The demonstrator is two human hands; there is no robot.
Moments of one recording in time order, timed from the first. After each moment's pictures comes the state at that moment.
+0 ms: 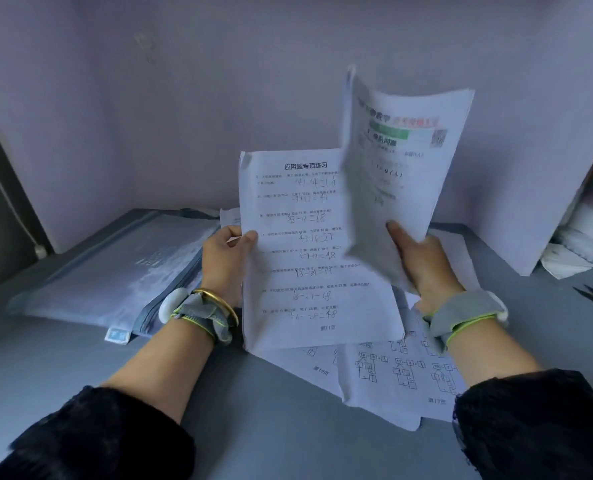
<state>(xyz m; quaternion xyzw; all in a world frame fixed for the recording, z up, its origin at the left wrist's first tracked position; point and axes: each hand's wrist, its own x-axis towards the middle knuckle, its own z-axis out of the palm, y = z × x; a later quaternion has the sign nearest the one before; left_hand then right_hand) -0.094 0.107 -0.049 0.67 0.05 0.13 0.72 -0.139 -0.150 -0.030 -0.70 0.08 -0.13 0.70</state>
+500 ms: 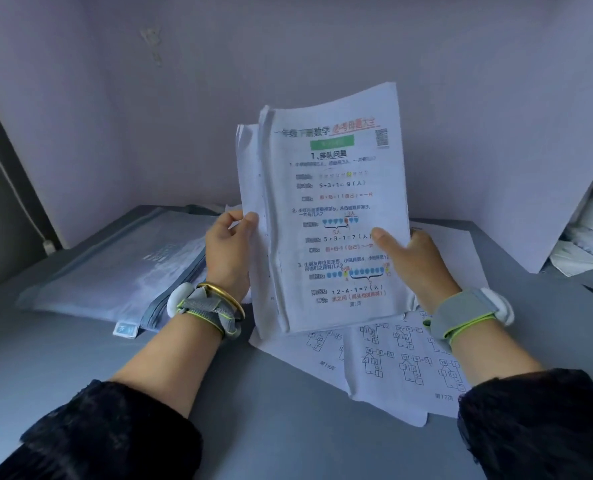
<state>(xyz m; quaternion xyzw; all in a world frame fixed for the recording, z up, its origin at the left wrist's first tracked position) -0.101 0.103 -0.040 0.58 -0.02 0.17 0.80 -0.146 -0.134 -0.031 -0.82 0.07 -0.17 0.55</state>
